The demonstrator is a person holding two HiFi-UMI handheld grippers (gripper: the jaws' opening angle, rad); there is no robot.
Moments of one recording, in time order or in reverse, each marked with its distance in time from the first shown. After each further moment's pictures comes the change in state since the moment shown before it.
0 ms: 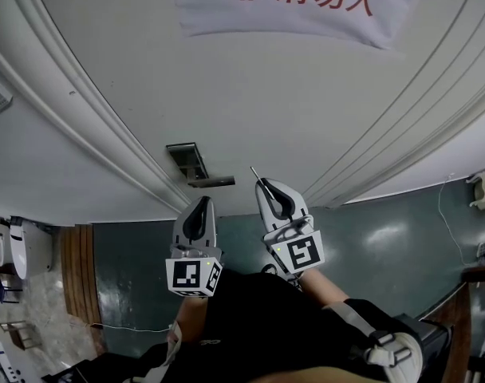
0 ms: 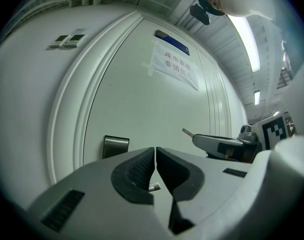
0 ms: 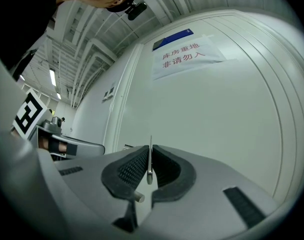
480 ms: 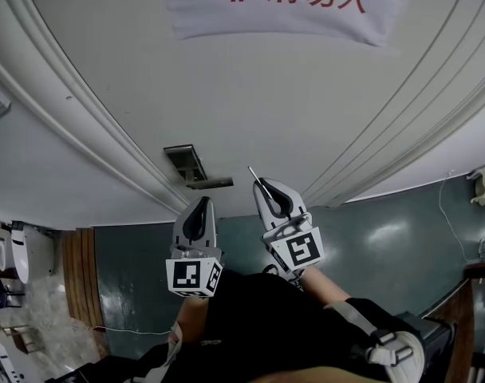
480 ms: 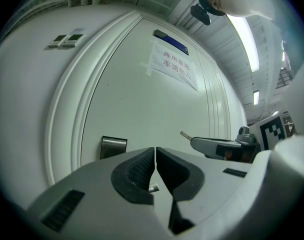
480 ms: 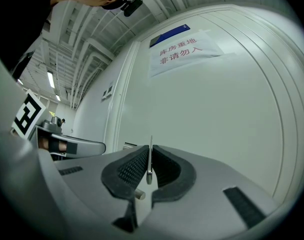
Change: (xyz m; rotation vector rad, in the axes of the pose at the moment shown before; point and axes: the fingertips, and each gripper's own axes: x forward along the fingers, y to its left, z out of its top) left arm 0.002 -0.003 -0.002 -0.001 -0.012 -0.013; right arm 0.001 -0.003 -0.007 0.024 0.033 0.005
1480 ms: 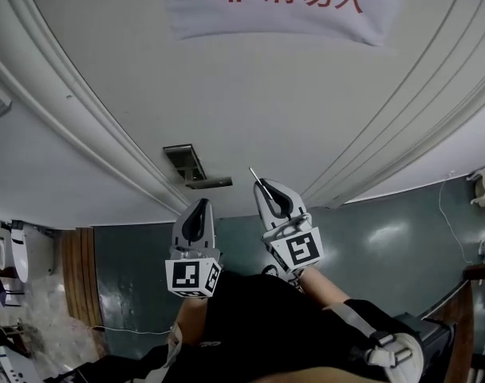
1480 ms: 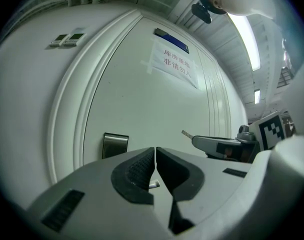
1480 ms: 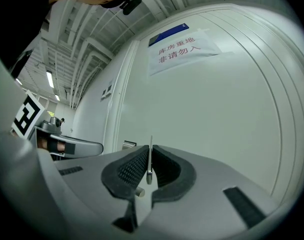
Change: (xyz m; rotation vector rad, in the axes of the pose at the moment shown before) left arm -0.005 0.000 -0.005 0.003 0.020 0.013; right arm -0.005 -0.003 -0.004 0.002 0.014 -0.005
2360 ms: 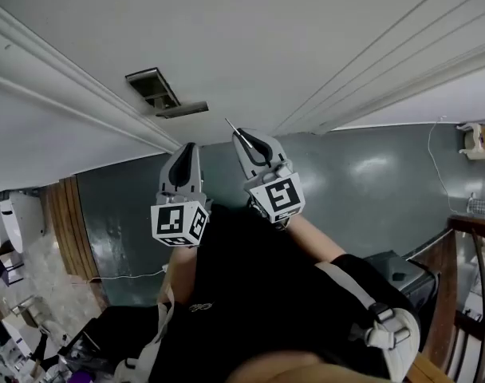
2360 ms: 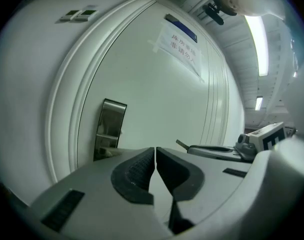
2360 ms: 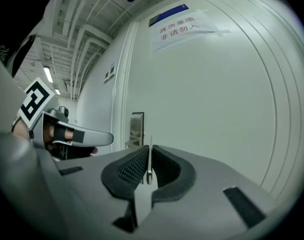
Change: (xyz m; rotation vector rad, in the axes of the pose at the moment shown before) left arm -0.007 -0.015 -0.073 -0.127 0.139 -0.037; right arm -0.026 0.022 -0.088 0.026 0.190 0.032
